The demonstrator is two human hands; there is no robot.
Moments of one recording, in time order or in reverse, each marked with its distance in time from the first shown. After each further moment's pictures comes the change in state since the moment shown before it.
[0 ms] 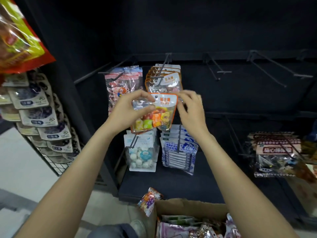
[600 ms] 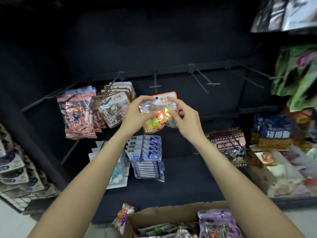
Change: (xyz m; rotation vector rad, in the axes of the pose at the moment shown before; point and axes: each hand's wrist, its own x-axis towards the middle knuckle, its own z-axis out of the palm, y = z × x) left_hand 0.053 0.070 0.138 -0.162 -0.021 0.039; right_hand -0.022 0.055 -0.136 0.067 0.018 0.148
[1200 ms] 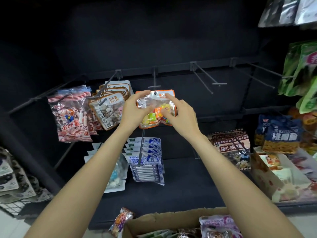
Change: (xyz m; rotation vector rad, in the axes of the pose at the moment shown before) left_hand 0.037 -0.028 0.011 0.036 0.133 -0.028; right_hand 0.034 0.020 0.020 -0.209 -0.021 0.013
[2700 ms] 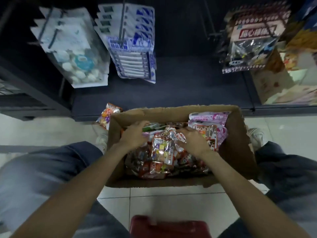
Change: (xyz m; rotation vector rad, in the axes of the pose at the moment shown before) left_hand -0.343 -0.224 0.093 0.414 -0.833 -0.506; right_hand -0.350 0.151 0.079 -0.395 -0.969 0.422
